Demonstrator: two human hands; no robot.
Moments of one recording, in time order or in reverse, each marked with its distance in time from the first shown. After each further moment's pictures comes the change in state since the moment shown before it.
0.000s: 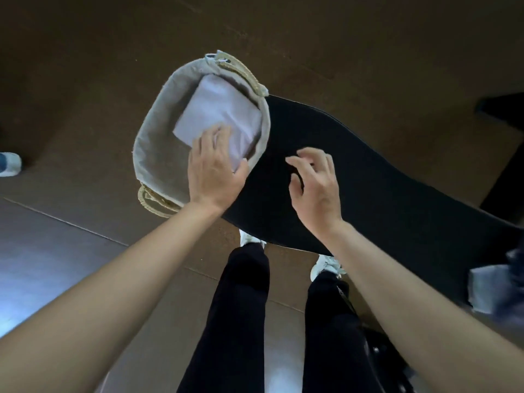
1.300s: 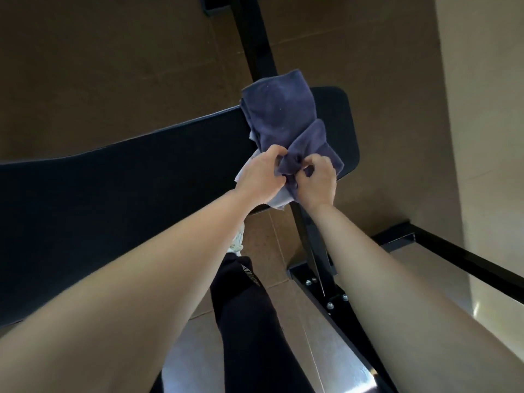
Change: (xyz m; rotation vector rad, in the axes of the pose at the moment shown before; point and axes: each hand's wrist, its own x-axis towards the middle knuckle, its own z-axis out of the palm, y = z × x) left_hand -0.225 0.570 0.332 -0.113 -0.965 0.446; right_hand -0.368 0.440 -0.240 0.246 0.353 1.264
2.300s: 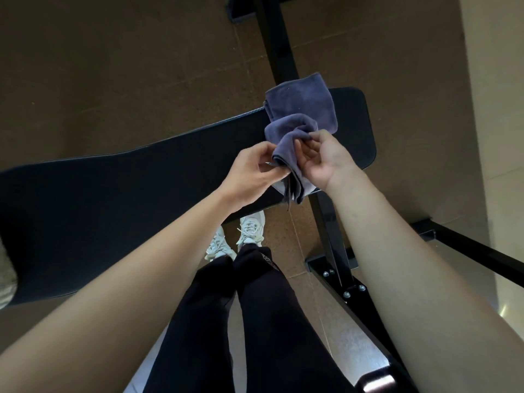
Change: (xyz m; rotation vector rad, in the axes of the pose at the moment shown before) left_hand -0.087 0.005 -0.080 -0.550 0.020 0.080; right_hand -0.022 -0.103 -0.049 1.471 -0.415 0.804
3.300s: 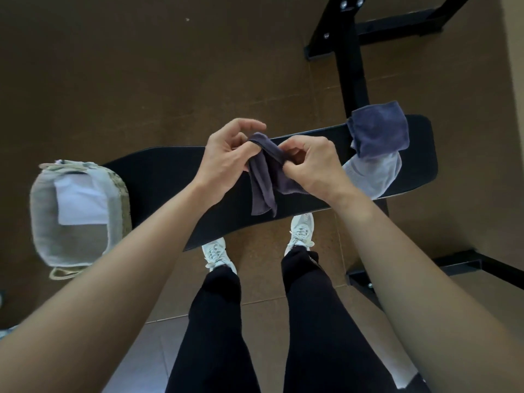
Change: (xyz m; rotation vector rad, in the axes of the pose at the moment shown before) left_hand -0.183 0.041 -0.210 -0.105 0.284 0.116; right_hand -0.130 0.179 0.111 -1.560 -0.467 -0.970
